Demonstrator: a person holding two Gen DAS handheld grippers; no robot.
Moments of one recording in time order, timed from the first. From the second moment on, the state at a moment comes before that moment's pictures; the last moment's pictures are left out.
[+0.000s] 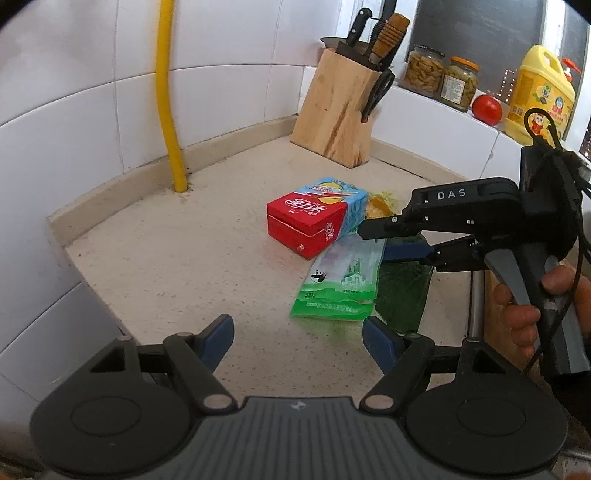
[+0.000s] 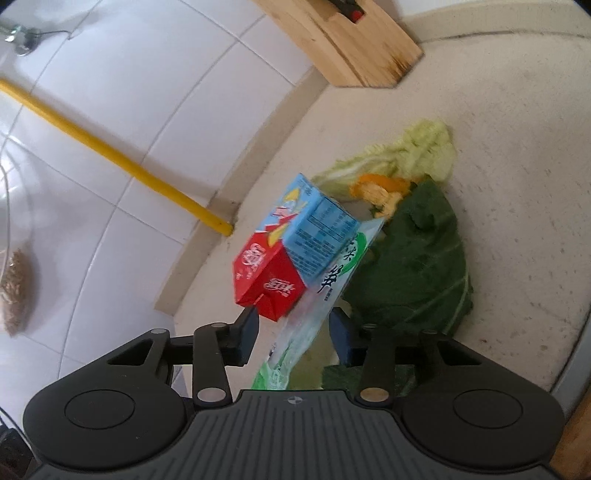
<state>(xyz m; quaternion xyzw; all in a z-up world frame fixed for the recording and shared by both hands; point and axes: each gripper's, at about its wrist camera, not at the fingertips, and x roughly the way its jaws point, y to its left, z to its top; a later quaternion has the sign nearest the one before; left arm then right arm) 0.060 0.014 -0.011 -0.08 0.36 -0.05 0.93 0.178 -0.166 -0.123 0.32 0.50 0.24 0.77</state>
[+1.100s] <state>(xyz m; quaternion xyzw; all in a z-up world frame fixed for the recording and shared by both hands) 0.044 0.028 -0.017 -0.11 0.37 -0.02 0.92 0.195 -0.144 -0.145 0.44 0.50 0.22 0.72</state>
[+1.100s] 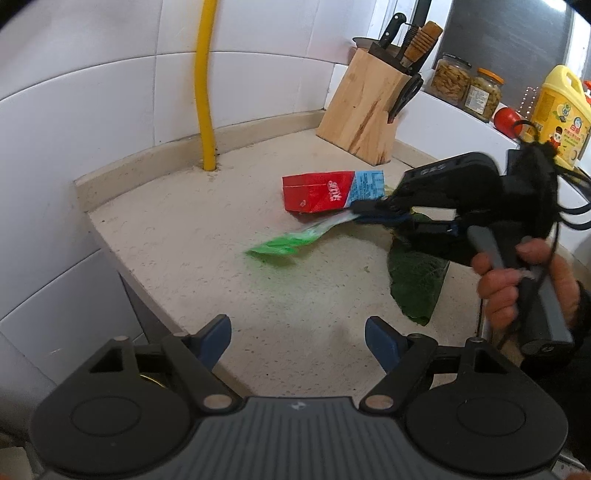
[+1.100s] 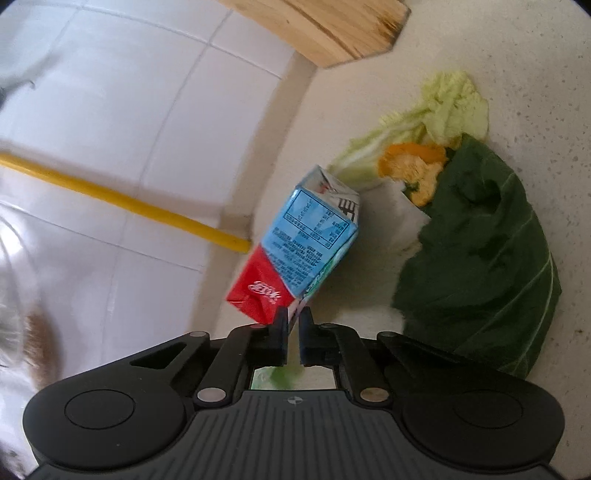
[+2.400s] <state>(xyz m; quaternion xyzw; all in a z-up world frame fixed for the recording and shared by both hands) 0.063 -0.016 0.002 -0.04 0.36 -0.10 0.93 0.141 -0.261 -0.107 0.45 0.44 0.14 0.76</state>
